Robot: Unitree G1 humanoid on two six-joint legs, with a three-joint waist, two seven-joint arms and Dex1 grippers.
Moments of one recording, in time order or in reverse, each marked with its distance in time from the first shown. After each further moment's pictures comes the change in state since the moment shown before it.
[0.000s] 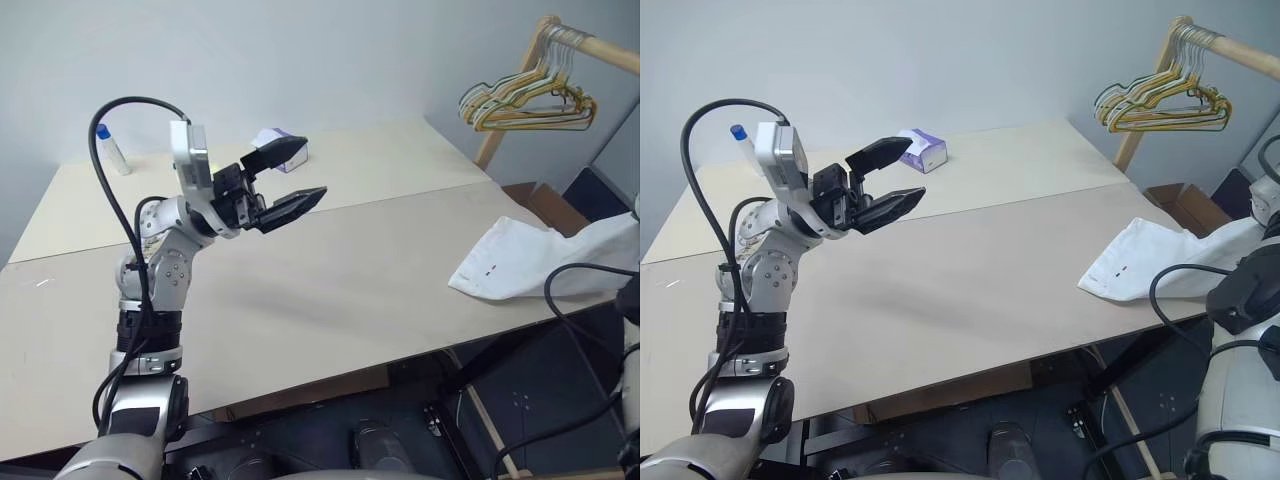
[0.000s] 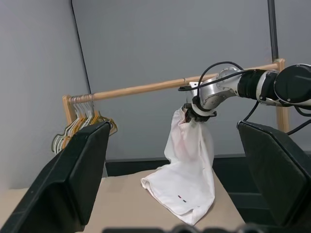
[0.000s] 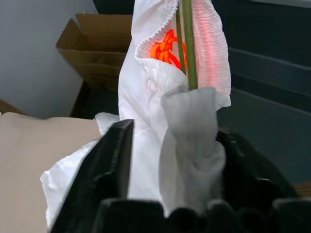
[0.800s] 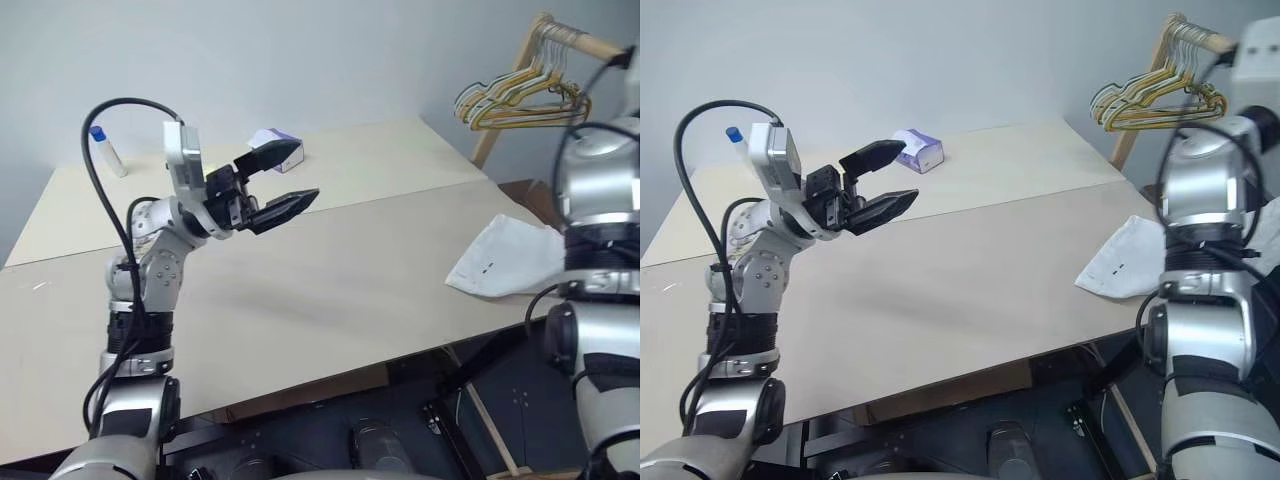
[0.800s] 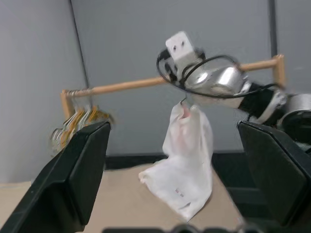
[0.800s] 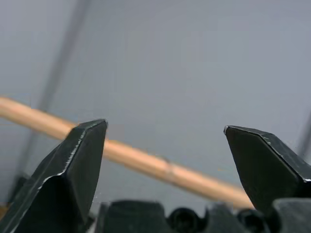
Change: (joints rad) left arm 0.036 0.097 0.014 0.010 0.031 0.013 0.029; right arm 0.275 0.236 0.656 -0.781 -0.482 -0.139 0.044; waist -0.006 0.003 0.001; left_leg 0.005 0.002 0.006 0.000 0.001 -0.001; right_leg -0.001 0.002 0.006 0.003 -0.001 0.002
